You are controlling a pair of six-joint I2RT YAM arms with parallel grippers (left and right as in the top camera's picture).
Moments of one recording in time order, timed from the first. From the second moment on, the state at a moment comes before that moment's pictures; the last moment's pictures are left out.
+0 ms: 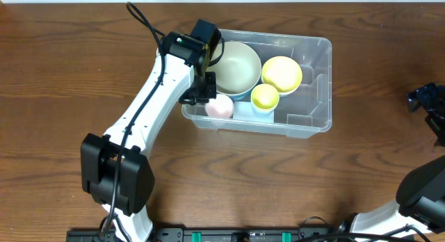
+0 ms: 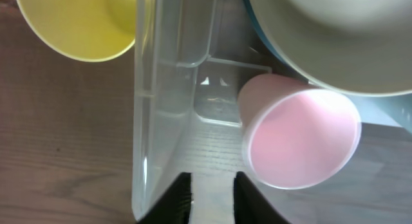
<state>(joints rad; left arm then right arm) -0.42 1.90 1.72 -1.31 -0.04 -0.45 -0.52 1.79 1.70 -1.49 0.18 0.73</state>
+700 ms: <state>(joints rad) -0.10 1.80 1.85 -1.34 -0.03 -0.44 -0.52 1.79 1.70 -1.49 0.18 0.73</state>
